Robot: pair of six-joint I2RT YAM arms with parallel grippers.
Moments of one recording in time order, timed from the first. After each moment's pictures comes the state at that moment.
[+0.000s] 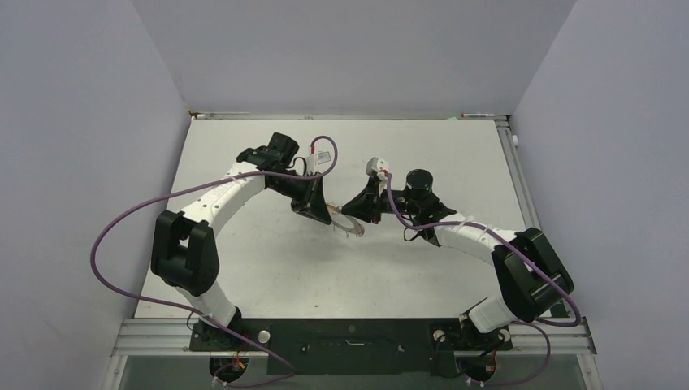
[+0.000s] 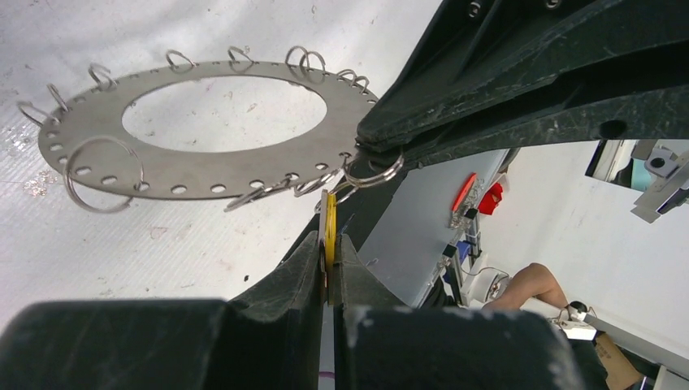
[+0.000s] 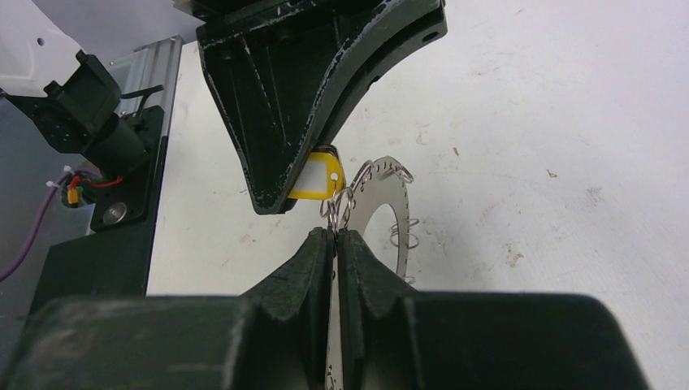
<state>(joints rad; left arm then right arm) -0.41 1.68 1.37 -0.91 0.86 -0.20 0.54 1.49 0.74 0.61 -0.88 0.10</state>
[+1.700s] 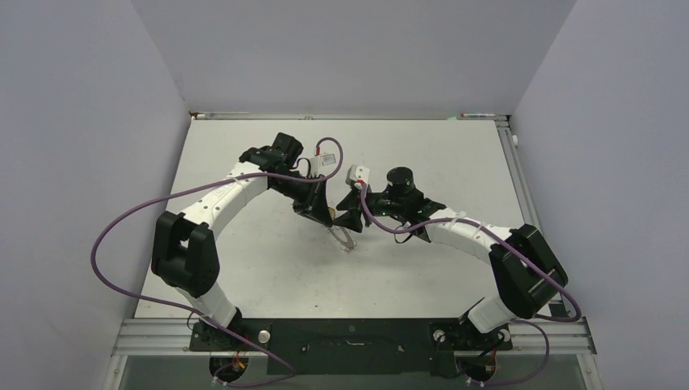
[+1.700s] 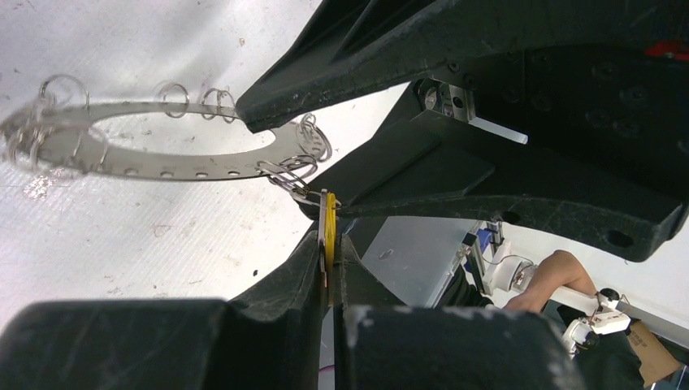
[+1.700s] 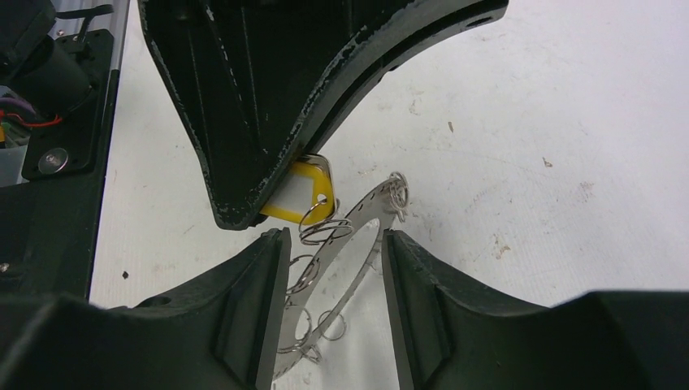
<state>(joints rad) -0.44 1.67 1.39 -0.95 0.84 -0.14 0.63 1.52 0.85 0.31 -0.77 -0.18</state>
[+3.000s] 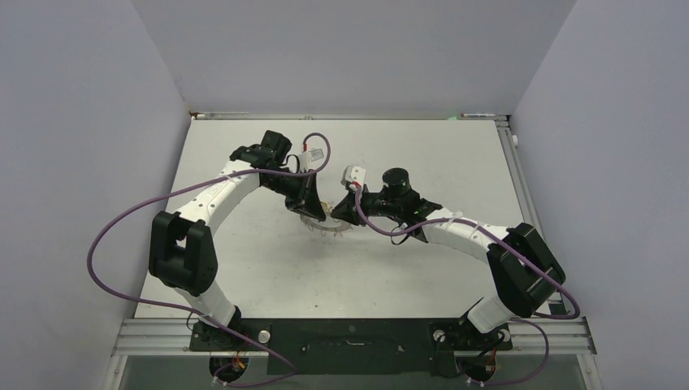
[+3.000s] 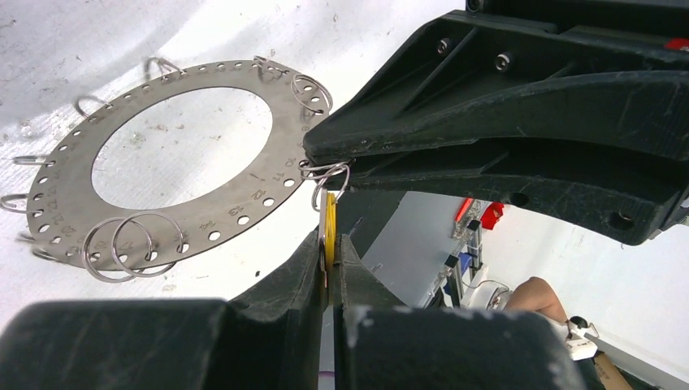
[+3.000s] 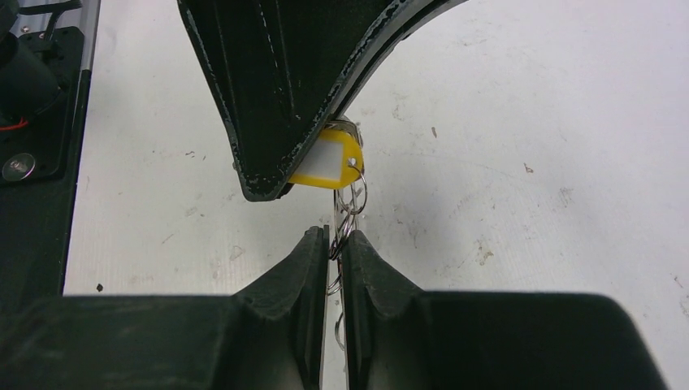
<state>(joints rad) -0.36 1.67 1.38 -0.94 0.84 -0.18 0.66 1.53 0.86 0.32 -0.70 -0.21</state>
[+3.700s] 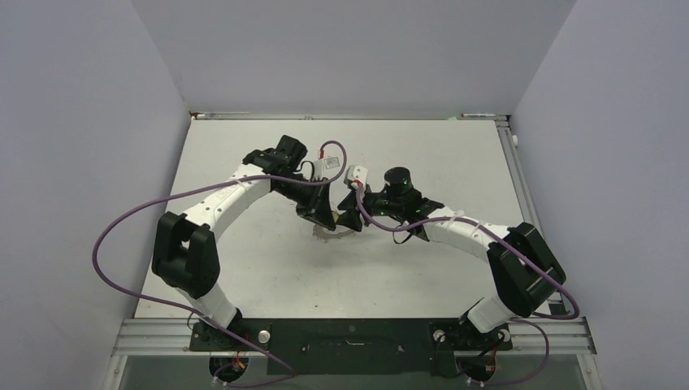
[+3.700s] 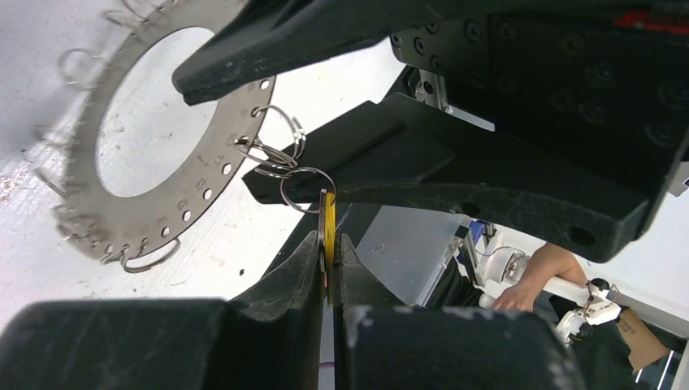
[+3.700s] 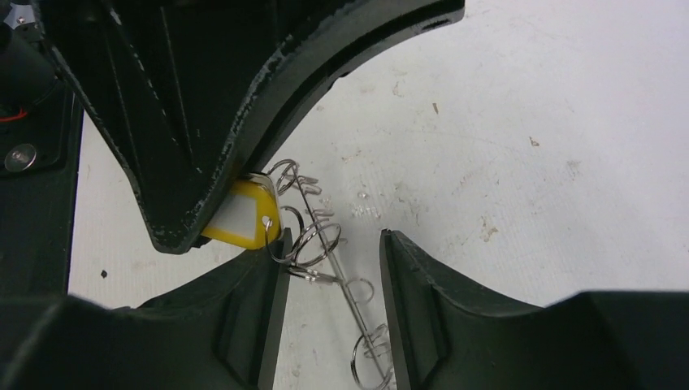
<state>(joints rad) -0.46 1.67 1.38 -0.94 0.85 -0.16 0.64 1.53 0.86 0.29 -0.71 -0.20</state>
